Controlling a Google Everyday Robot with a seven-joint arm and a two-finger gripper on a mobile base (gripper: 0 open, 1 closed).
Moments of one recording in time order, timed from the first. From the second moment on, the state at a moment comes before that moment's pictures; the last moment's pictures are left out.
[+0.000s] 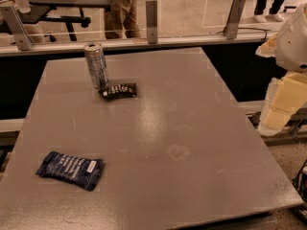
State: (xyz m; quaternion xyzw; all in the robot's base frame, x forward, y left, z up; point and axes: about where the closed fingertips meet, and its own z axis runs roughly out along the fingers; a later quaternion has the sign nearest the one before) arm 0.438 -0.217 0.976 -0.60 0.78 -0.03 0.16
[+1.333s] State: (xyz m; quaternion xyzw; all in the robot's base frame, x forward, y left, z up) arm 0.432 -0.073 0.950 -0.66 0.73 0.02 0.18
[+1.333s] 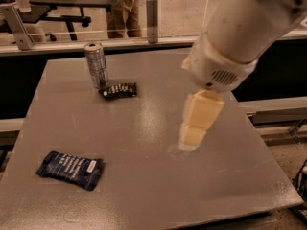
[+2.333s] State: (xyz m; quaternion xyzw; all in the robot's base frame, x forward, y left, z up) arm 0.433 0.060 0.875 -0.70 0.69 0.09 0.18
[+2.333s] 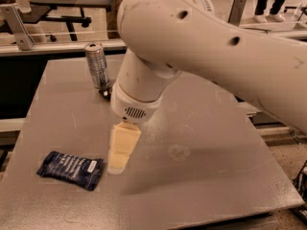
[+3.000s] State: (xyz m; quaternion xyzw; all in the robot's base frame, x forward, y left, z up) arm 0.420 0.121 0.846 -0.71 0.67 0.12 0.17
